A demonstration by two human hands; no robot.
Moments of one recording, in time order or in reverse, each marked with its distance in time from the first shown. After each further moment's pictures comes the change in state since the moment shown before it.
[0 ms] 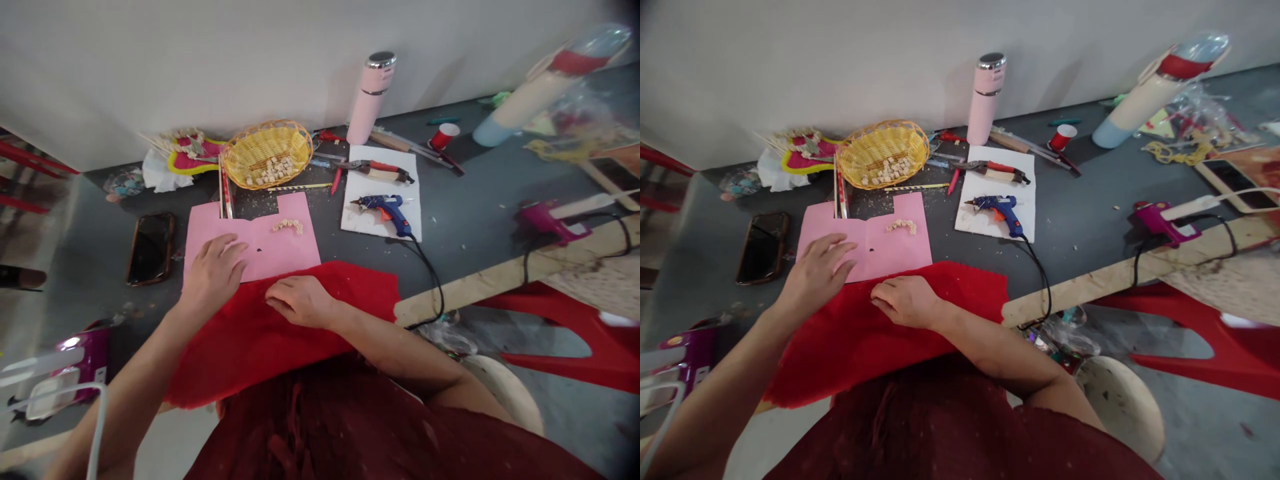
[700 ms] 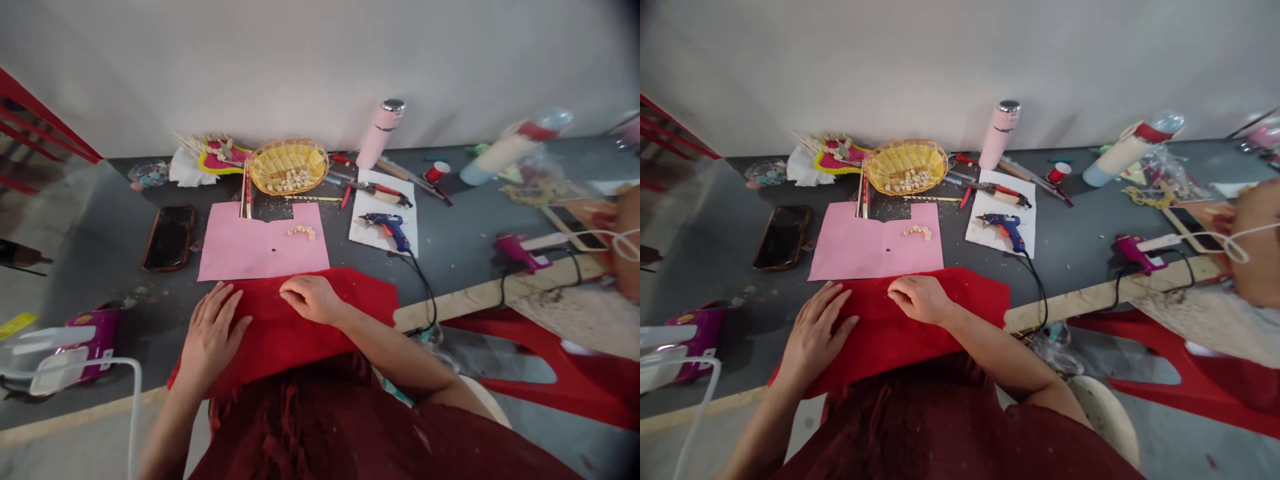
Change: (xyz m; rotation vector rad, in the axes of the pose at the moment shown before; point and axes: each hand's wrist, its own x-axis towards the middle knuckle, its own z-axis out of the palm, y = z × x) left_hand -0.128 0.010 0.022 -0.009 0.182 -0.059; right_hand 0.001 -0.004 0.006 0.008 0.099 0.023
